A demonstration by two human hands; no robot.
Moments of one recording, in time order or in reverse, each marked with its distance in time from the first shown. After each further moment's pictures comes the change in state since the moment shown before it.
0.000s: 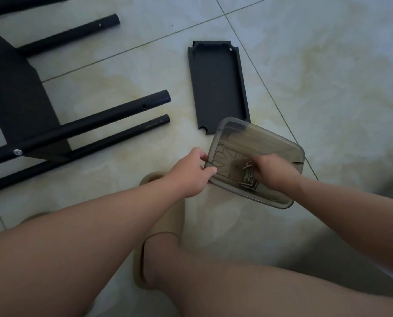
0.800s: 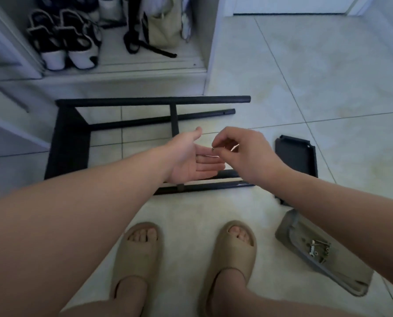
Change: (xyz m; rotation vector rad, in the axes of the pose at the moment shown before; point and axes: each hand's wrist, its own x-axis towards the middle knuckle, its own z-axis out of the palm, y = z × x) left_hand -0.155 -0.034 -0.266 -1.082 0.052 -0.133; right_hand -0.076 -0.342 -0.216 0.617 0.388 -0.650
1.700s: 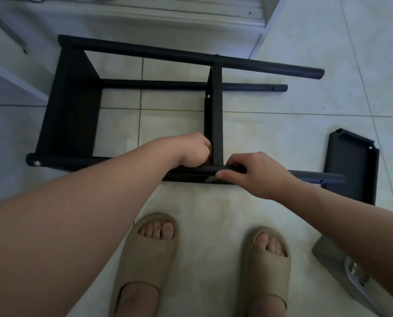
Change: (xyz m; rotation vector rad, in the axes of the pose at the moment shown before) left_hand 0.075 -0.018 -0.116 1.012 0.212 0.113; right_hand 0.057 0.072 0.119 -0.374 -0.467 0.150
